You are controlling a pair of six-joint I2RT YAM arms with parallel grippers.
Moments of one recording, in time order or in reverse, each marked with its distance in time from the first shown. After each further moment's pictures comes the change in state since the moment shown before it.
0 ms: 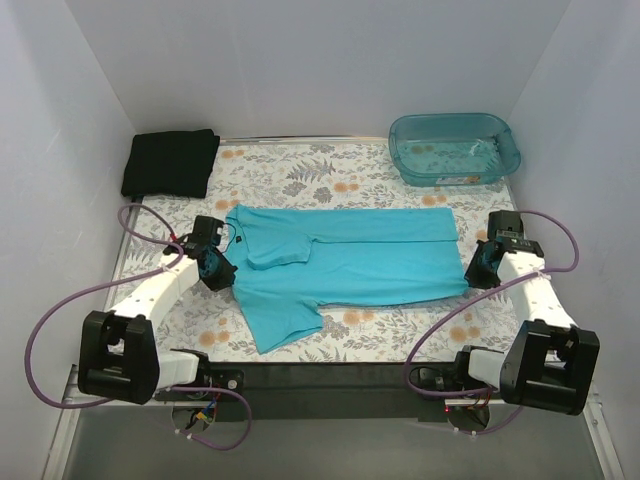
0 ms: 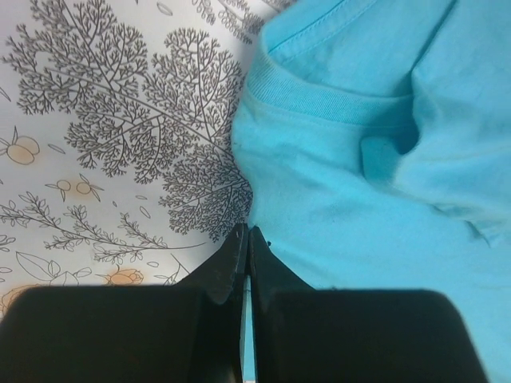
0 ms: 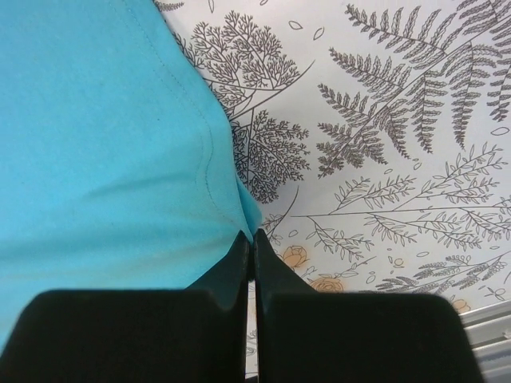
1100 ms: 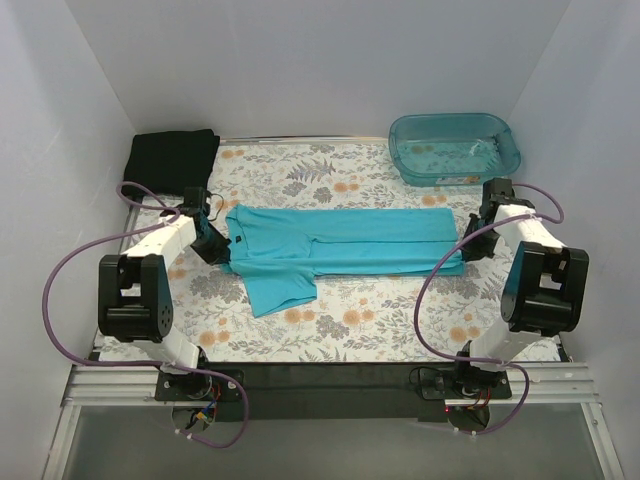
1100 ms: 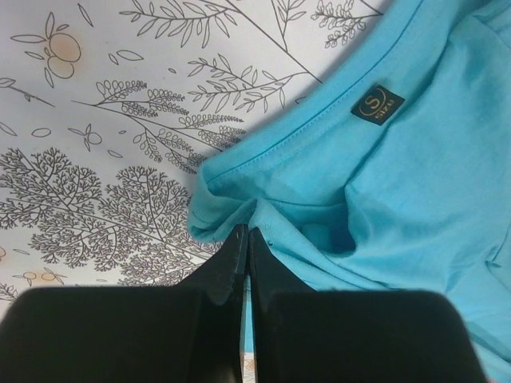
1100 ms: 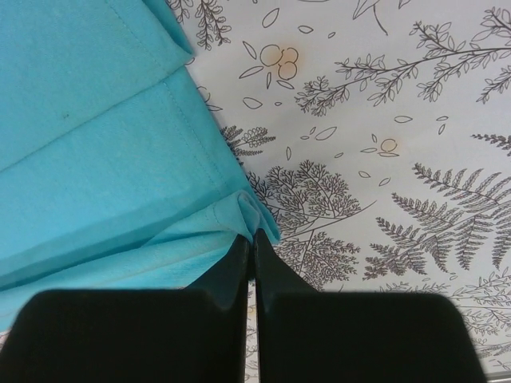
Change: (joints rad) left arm 0.160 0.340 0.290 -0.014 0.124 0.082; right arm 0.000 0.443 0.329 0.016 -0.077 -0.027
